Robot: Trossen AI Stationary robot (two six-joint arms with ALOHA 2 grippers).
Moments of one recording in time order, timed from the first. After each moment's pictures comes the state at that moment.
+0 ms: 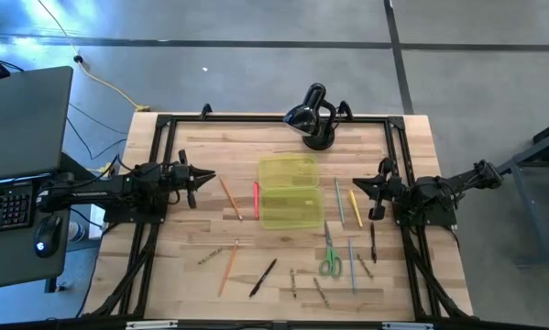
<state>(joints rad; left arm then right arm) 0.11 0.18 0.08 0.00 -0.20 0.07 0.33 0.01 0.01 0.09 0.60 -0.13</state>
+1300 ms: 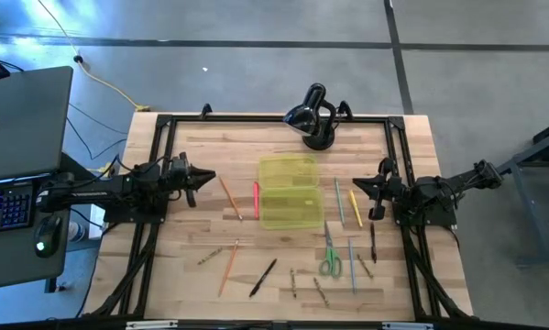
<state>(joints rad) 0.11 0.18 0.08 0.01 -0.20 -0.22 0.33 0.01 0.01 0.09 0.60 -0.13</state>
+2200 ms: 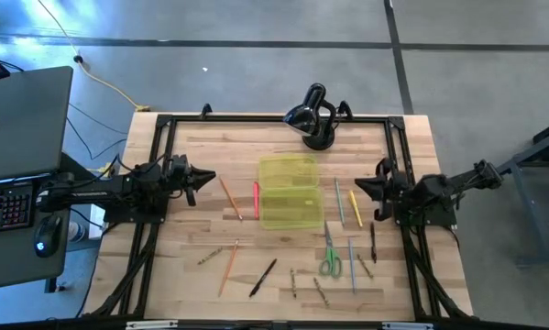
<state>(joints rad) 0.11 0.18 0.08 0.00 -0.19 -0.37 0.33 0.01 0.01 0.23 0.52 0.07</state>
